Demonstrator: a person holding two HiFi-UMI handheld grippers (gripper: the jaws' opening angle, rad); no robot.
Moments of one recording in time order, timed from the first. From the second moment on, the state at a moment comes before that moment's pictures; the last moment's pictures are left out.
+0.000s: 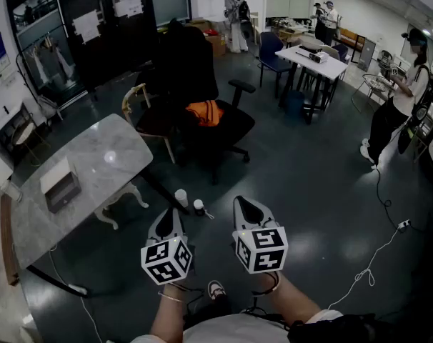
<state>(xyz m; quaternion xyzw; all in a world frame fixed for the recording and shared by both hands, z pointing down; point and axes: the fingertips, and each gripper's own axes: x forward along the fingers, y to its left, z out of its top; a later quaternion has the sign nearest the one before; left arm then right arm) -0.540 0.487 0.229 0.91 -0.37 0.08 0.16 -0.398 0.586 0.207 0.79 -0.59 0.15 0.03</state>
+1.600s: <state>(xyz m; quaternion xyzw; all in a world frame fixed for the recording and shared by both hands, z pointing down) -0.390 0.313 0.249 0.91 -0.36 0.10 0.16 -0.228 0.406 0.230 0.80 -0.57 0.17 0.04</state>
